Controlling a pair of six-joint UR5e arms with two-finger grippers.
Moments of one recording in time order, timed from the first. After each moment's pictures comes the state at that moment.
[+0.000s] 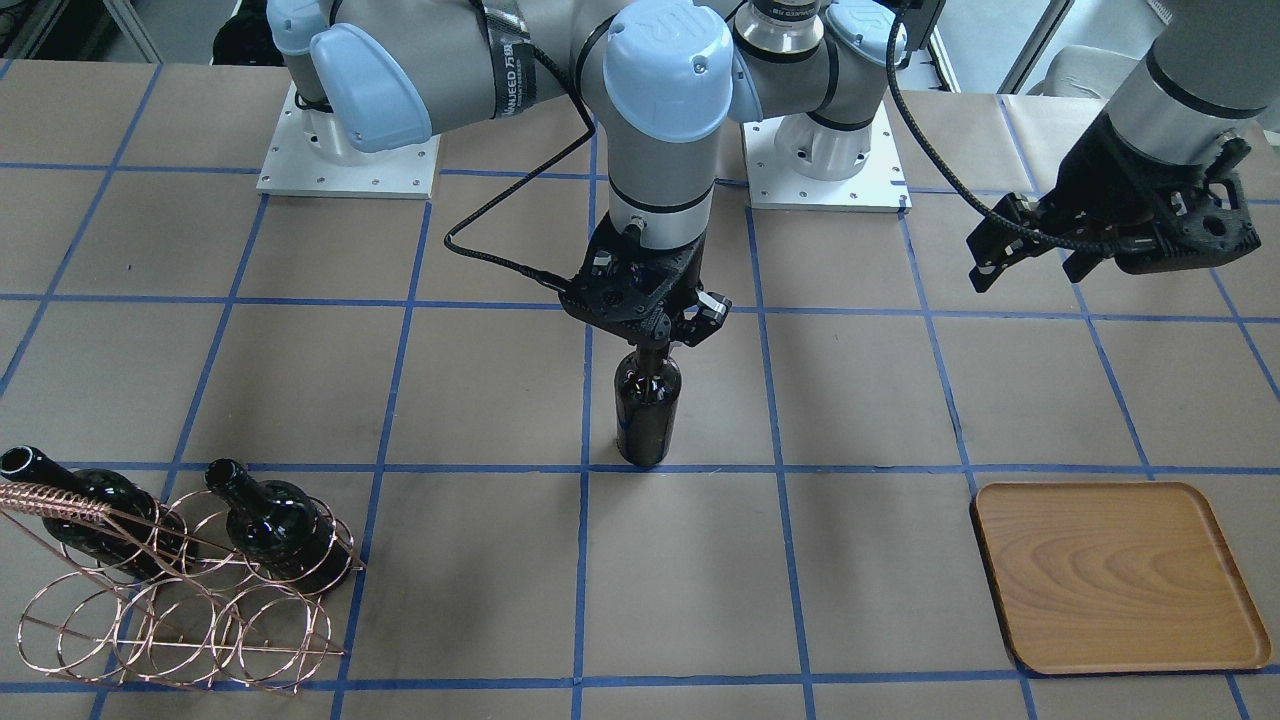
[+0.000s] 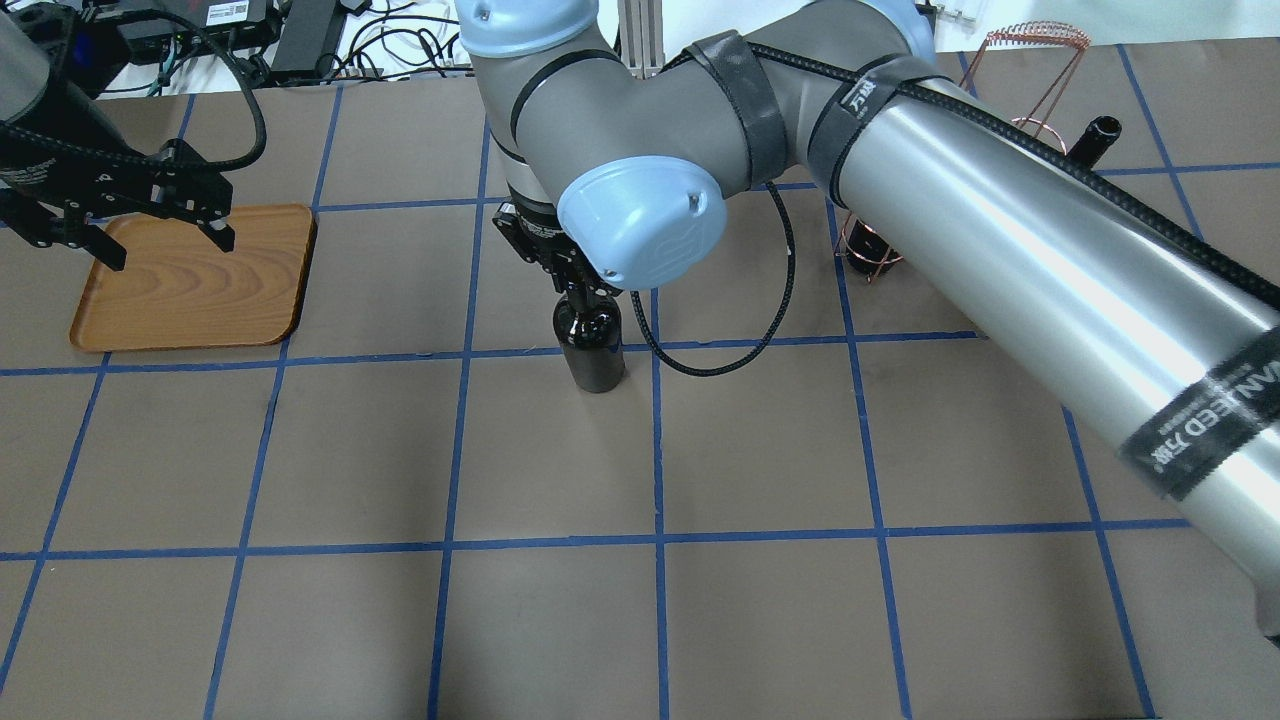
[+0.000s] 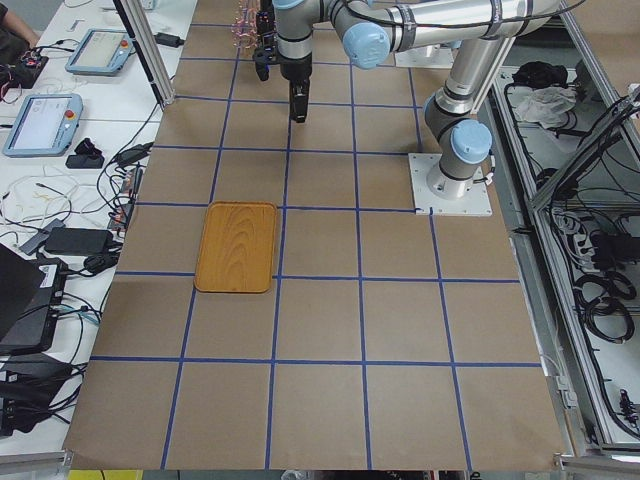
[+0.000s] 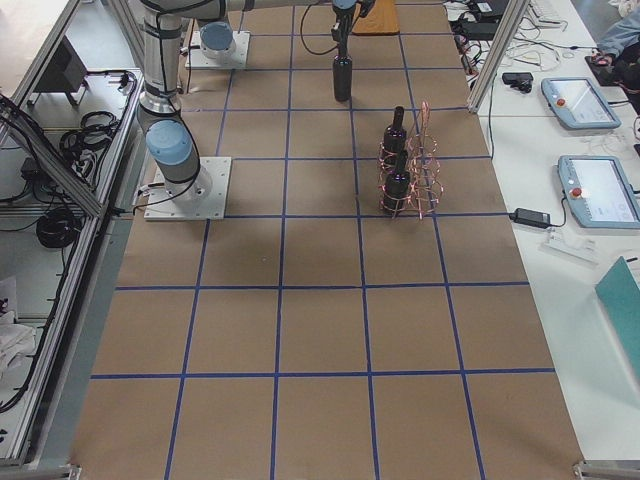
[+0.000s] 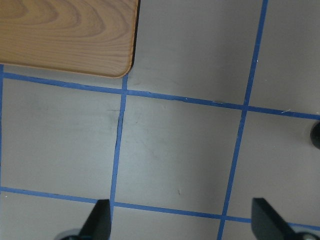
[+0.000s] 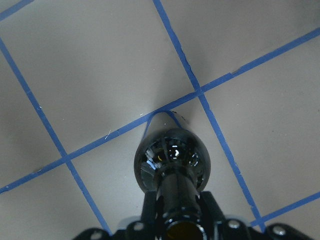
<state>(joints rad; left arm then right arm) -1.28 -1.55 -1.59 -1.58 1.58 0.14 2.06 -1.19 1.36 -1.78 -1.54 0.95</state>
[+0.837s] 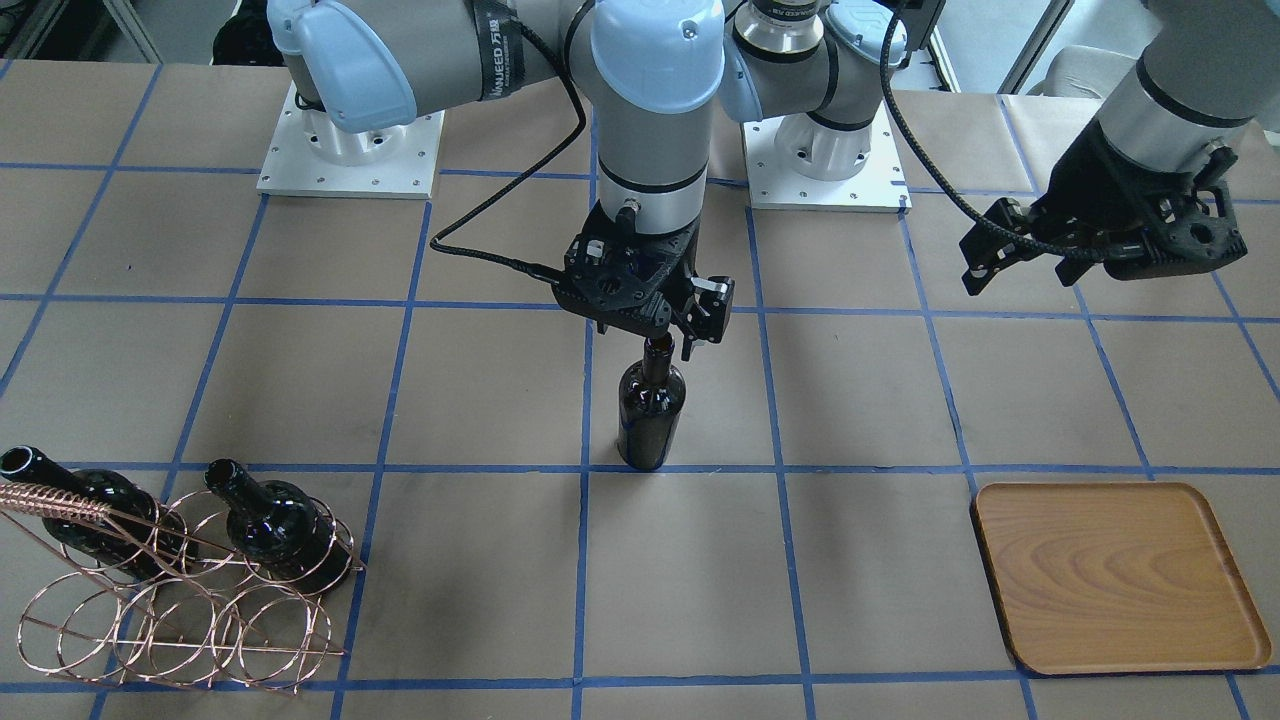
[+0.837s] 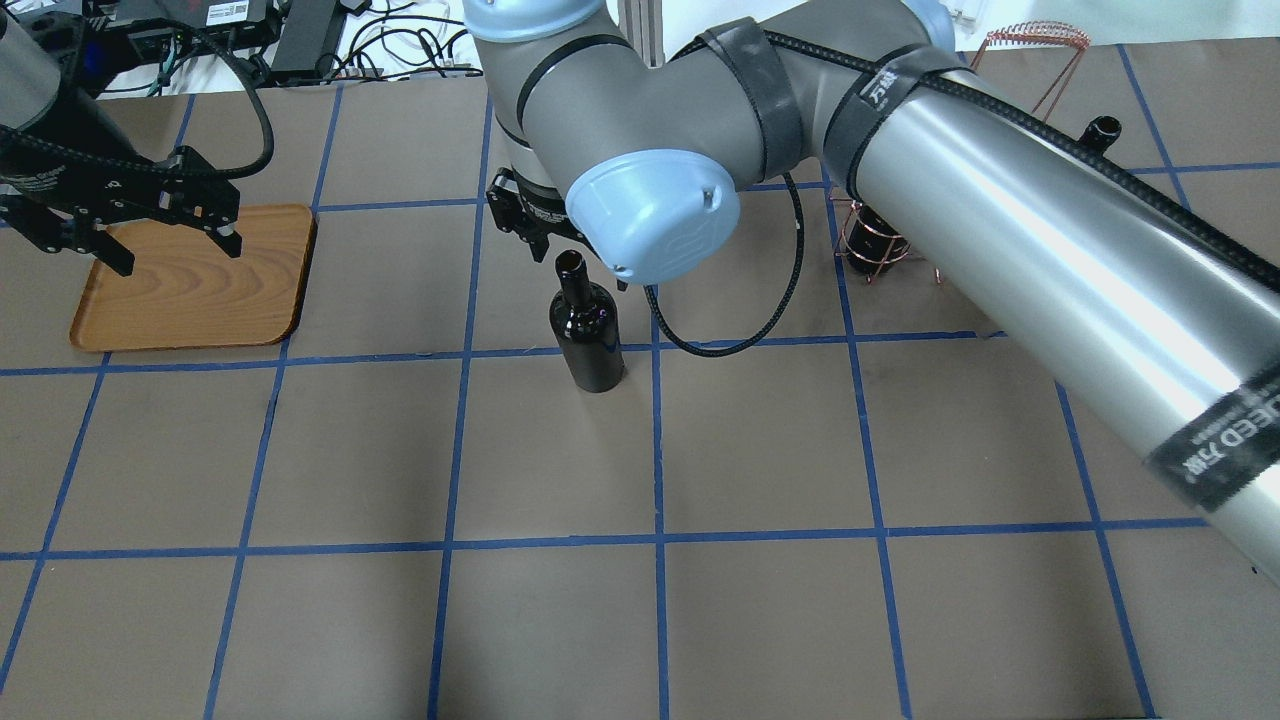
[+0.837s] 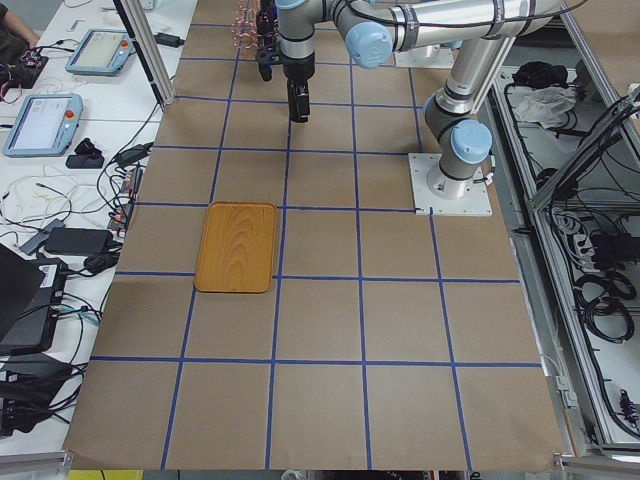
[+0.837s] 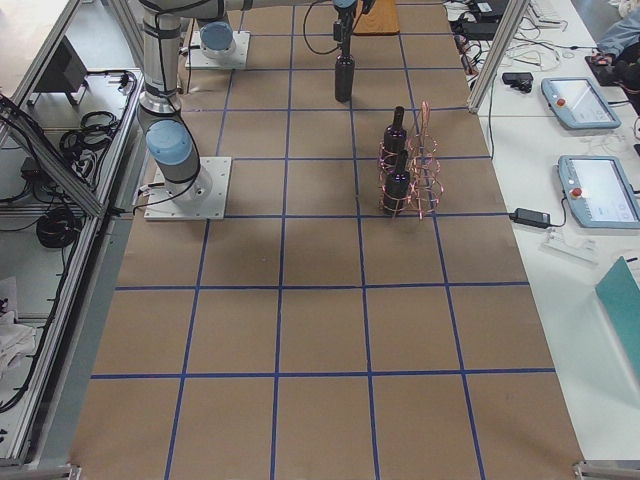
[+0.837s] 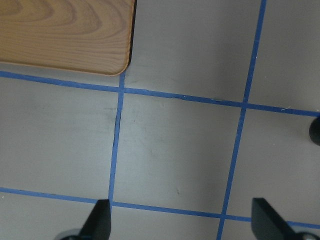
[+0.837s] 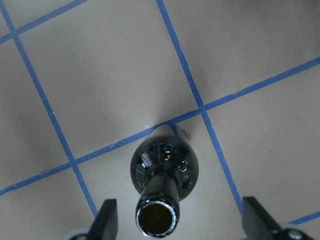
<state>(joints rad) -1.29 -1.56 -1.61 -1.56 1.57 0.15 2.04 -1.23 1.36 -1.81 -1.56 0.85</state>
